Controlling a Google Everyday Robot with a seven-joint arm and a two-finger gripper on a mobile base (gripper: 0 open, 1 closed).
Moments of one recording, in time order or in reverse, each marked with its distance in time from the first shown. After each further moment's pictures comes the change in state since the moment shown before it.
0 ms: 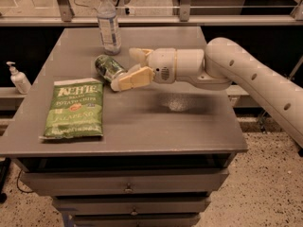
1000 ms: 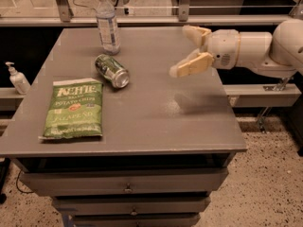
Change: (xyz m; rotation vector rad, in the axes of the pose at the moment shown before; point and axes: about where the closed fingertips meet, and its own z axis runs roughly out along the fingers) arm -0.030 -0.037 -0.141 0.130 0.029 -0.204
